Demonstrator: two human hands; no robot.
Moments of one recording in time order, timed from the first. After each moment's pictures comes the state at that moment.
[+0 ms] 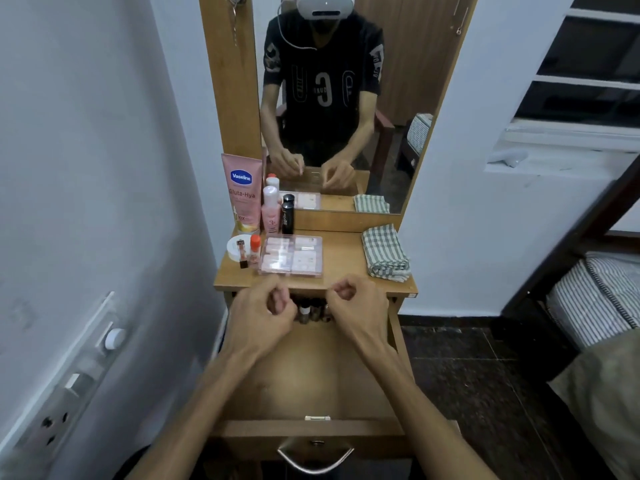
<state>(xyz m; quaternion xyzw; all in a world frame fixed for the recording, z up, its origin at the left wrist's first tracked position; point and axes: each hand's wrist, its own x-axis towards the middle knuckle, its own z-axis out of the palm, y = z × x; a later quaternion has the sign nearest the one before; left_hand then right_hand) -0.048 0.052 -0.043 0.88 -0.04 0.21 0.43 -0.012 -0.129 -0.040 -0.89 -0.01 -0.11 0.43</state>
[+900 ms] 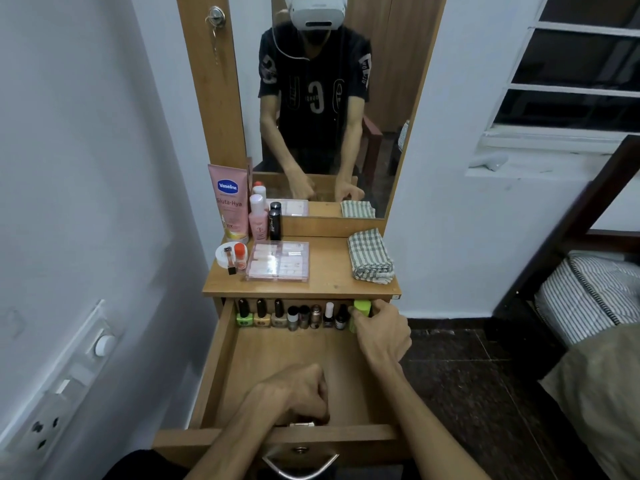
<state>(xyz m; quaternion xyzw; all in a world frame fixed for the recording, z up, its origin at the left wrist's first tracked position) -0.066 -0.024 -0.084 0.90 -0.09 -0.36 0.24 -0.013 -0.177 -0.076 -0.90 0.22 -0.12 0.35</state>
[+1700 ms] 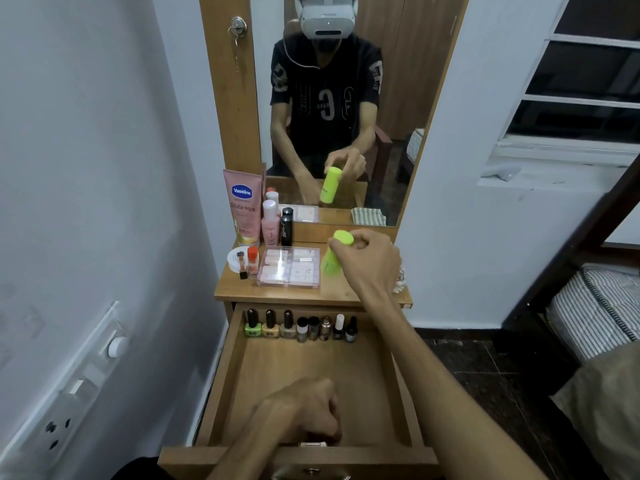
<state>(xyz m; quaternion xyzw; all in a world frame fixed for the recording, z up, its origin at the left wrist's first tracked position) -0.077 -0.021 -0.080 0.89 -0.11 -0.37 0.26 0.027 -0.130 0.034 -0.85 0.03 -0.23 0.47</state>
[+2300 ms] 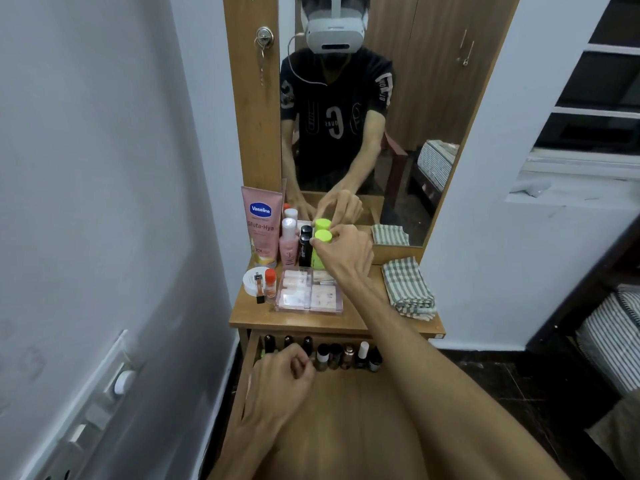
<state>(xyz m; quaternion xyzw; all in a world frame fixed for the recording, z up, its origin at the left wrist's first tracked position) -0.049 0.048 -0.083 0.92 0.02 0.13 0.37 0.128 -0.053 0.022 -0.91 0.01 -0.20 0.36</state>
